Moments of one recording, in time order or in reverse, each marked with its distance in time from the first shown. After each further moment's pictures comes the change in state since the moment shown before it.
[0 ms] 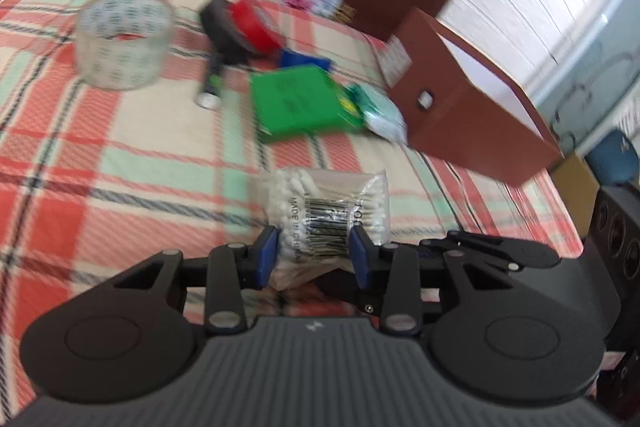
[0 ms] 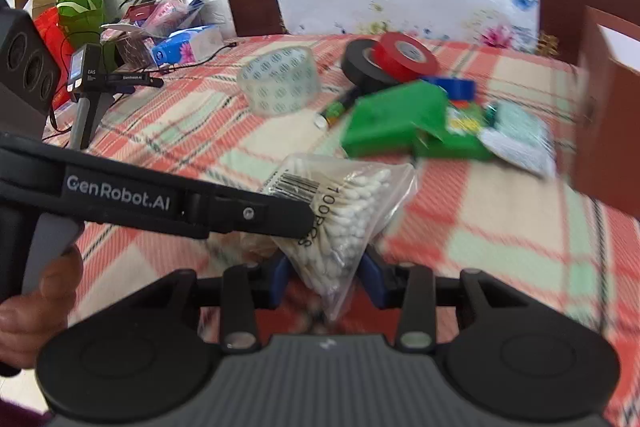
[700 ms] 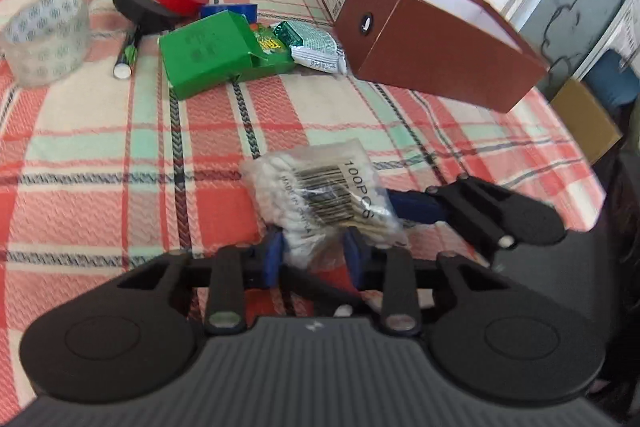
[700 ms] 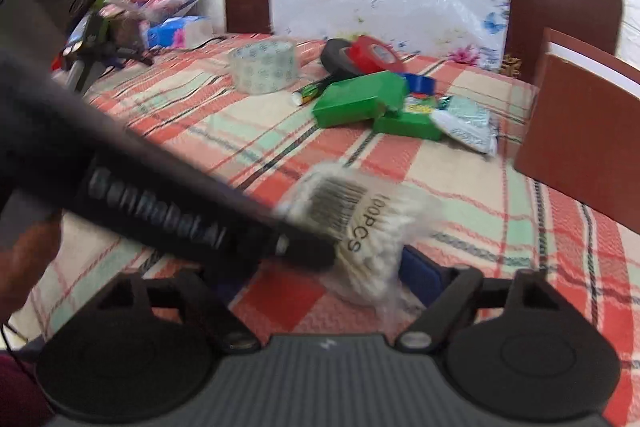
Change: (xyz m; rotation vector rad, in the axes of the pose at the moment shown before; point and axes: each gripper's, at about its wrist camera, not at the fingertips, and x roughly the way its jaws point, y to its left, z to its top) left arm 0.029 -0.050 -0.014 0.192 0.104 0.066; right arm -0.020 -0.003 -0.038 -0.105 -0.082 -0.125
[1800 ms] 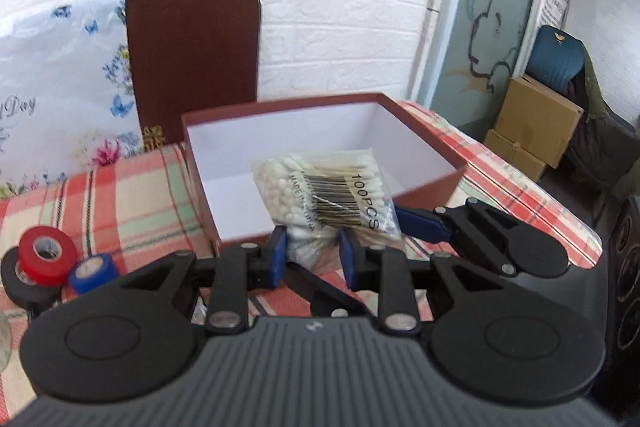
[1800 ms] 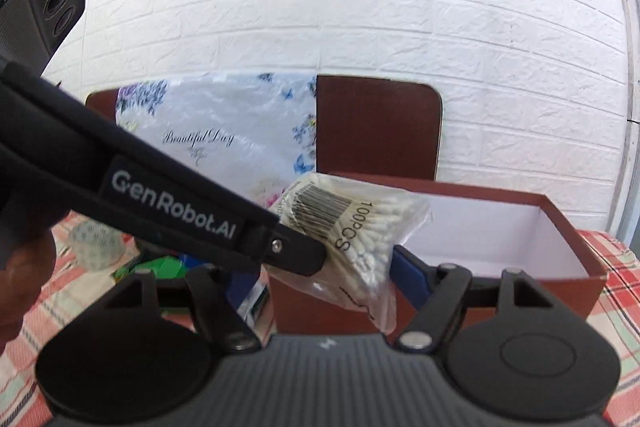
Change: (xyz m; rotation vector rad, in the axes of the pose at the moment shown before) left arm 0.013 -0.123 0.131 0.281 -0.240 -0.069; right arm -0.068 -0.127 0.042 0.138 -0.394 -0.307
